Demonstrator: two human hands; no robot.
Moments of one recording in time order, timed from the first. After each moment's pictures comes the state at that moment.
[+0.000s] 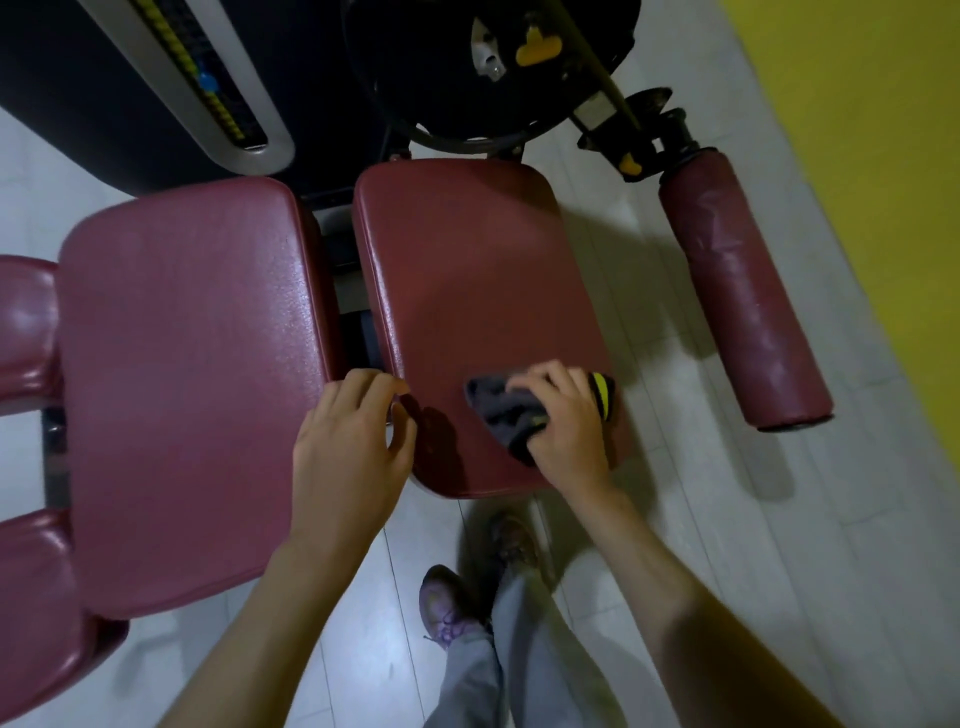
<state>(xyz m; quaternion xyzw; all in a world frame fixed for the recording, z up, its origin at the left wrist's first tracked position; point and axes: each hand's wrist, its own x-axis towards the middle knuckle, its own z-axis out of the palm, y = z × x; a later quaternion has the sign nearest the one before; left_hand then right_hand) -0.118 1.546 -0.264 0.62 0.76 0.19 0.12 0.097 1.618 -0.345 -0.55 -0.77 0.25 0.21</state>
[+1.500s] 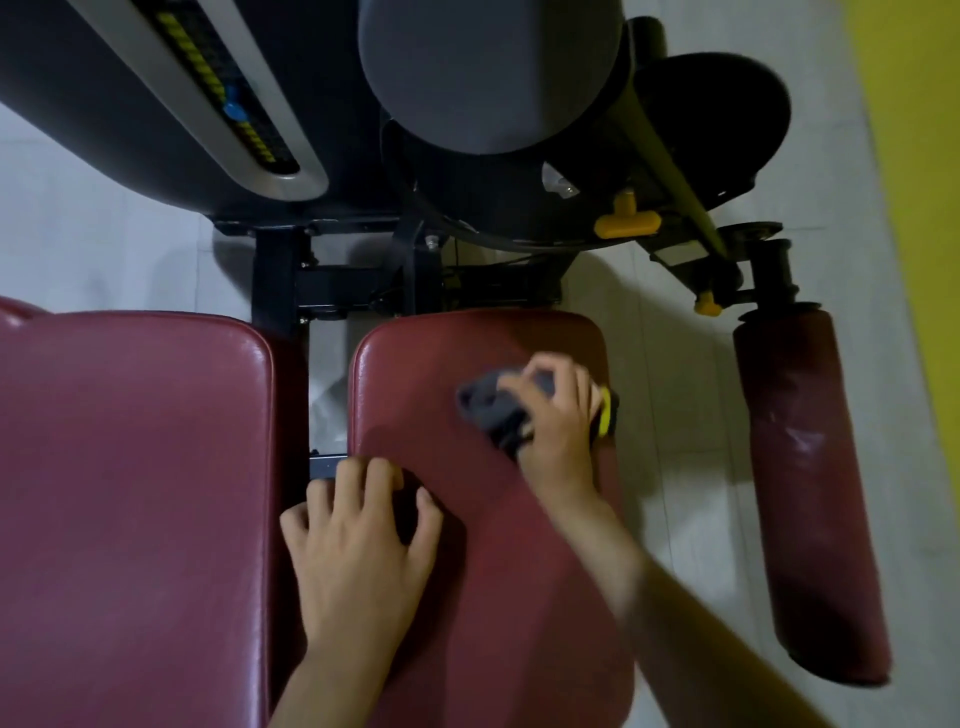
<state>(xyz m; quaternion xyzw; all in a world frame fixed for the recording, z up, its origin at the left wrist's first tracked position) -0.112 1.712 -0.305 0.45 0.88 0.08 0.09 0.017 1.862 -0.378 -0.50 -0.81 0.21 0.20</state>
